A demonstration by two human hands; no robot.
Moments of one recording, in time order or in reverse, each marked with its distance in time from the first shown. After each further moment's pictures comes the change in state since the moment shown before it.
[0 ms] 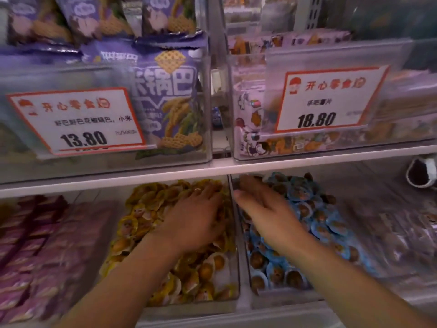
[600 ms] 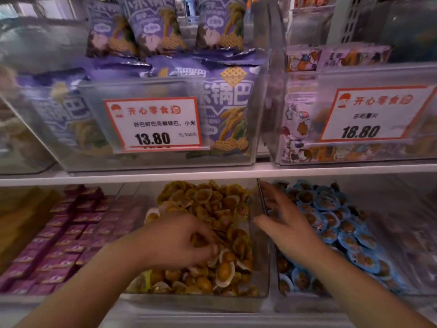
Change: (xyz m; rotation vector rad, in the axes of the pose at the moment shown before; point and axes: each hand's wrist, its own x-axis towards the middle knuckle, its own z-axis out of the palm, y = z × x) left_hand -0.079 -0.038 -0.057 -0.299 -0.267 -0.031; right_hand -0.001 0.009 0.013 -0.034 -0.102 -0.090
